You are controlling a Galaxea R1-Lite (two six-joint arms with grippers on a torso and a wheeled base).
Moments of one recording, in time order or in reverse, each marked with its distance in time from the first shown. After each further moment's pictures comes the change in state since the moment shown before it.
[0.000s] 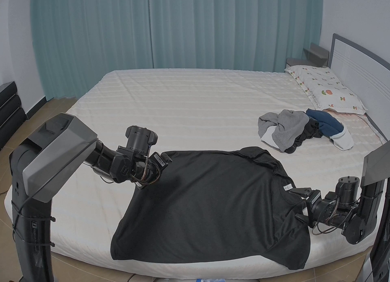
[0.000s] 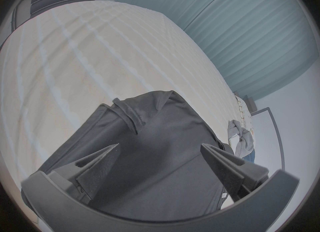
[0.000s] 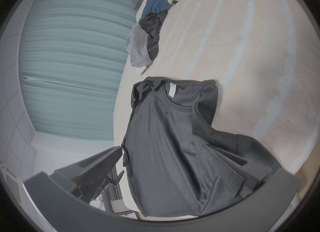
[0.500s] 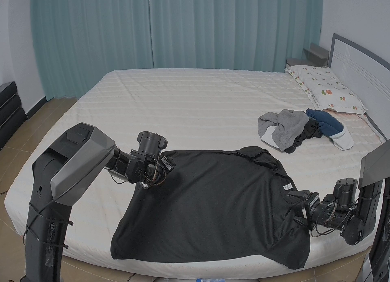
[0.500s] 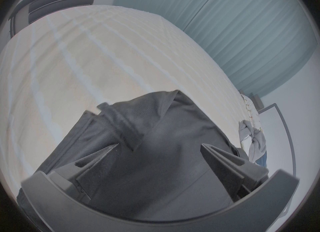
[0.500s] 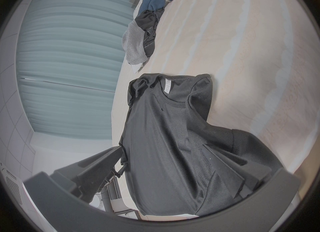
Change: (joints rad) left arm -0.008 0.163 -0.196 0.063 0.062 0.053; right arm 0.008 0.023 0.002 0.000 0.003 0.004
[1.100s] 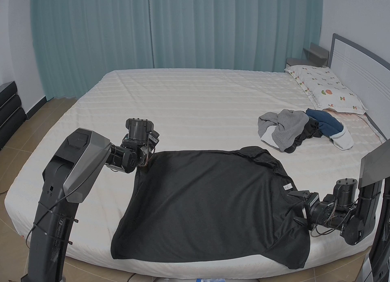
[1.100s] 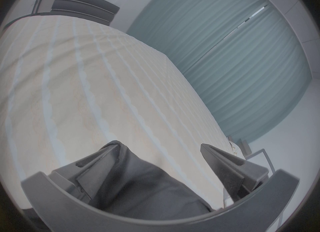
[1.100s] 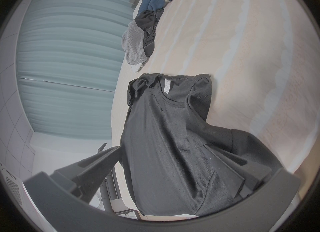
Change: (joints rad) left arm 0.109 0.150 -0.272 -0.196 0.149 -0.078; right arm 0.000 0.003 -0.001 0.000 -0.002 0.000
